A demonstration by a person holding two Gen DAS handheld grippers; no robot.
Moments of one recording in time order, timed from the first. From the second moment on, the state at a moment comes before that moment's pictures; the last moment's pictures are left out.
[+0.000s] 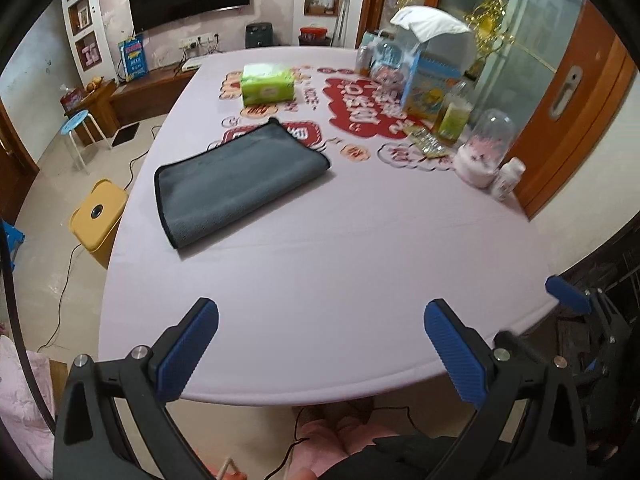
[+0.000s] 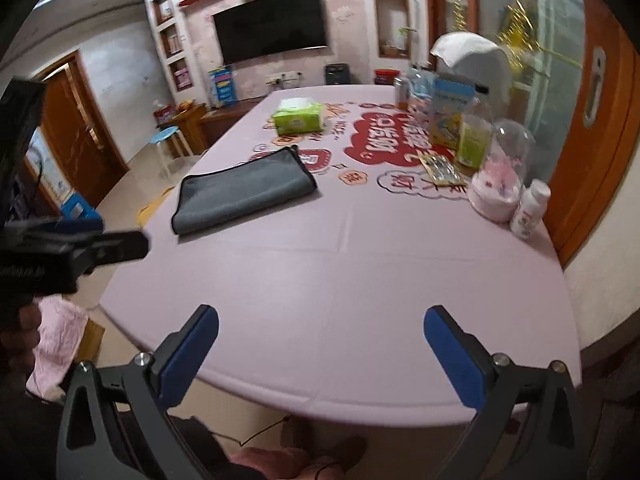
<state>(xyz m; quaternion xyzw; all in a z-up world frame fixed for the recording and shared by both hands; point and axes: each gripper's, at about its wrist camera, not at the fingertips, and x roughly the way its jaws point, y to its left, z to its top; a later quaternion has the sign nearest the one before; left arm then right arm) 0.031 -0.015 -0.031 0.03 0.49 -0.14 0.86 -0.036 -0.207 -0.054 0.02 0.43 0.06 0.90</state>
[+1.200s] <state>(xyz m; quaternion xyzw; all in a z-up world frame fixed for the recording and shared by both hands) -0.013 -0.040 -0.001 0.04 0.41 -0.03 0.91 -0.060 -0.234 -0.020 0.08 0.42 0.00 0.90</state>
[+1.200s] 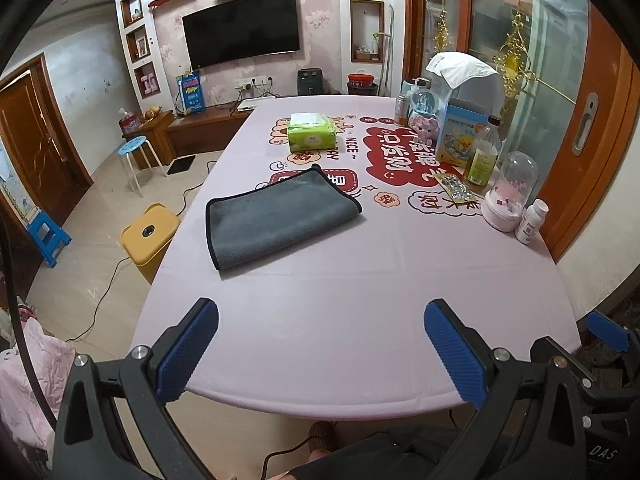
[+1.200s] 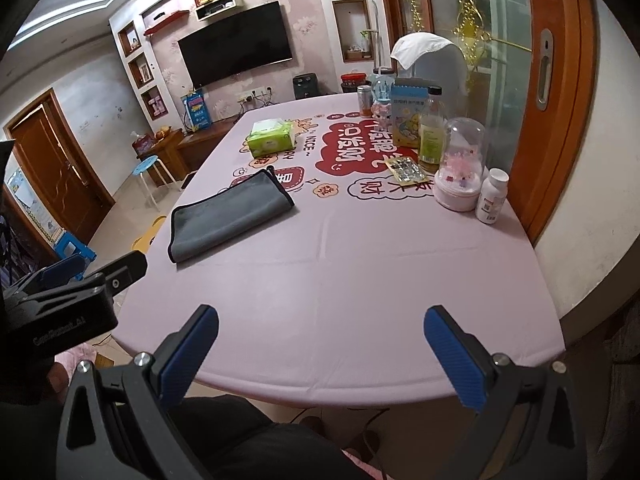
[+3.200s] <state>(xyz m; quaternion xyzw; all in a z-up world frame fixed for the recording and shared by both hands) -0.006 -0.041 -0.006 0.04 0.42 -0.04 0.91 -0.052 -0.229 -0.030 0.09 0.43 0.01 0.90</state>
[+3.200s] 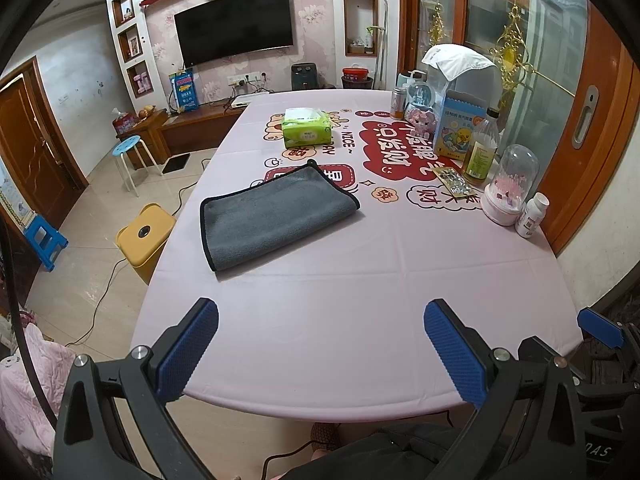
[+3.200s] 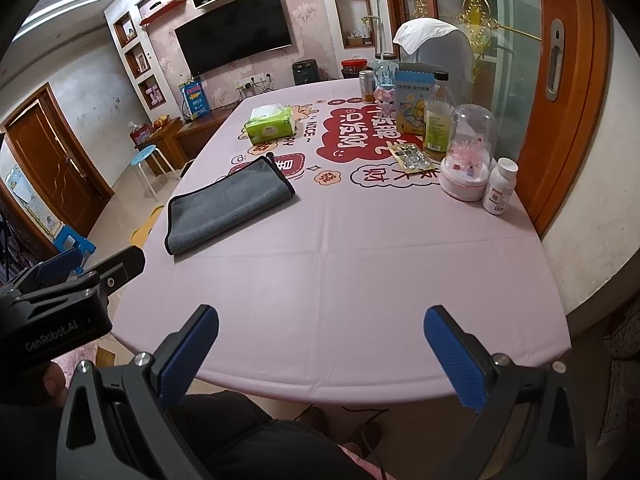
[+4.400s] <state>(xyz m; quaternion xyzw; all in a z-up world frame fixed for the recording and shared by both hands) -0.005 -0.044 -0.007 0.04 0.42 -0.04 0.91 -0.053 -0.227 -0.030 0.09 0.44 0.01 0.90</state>
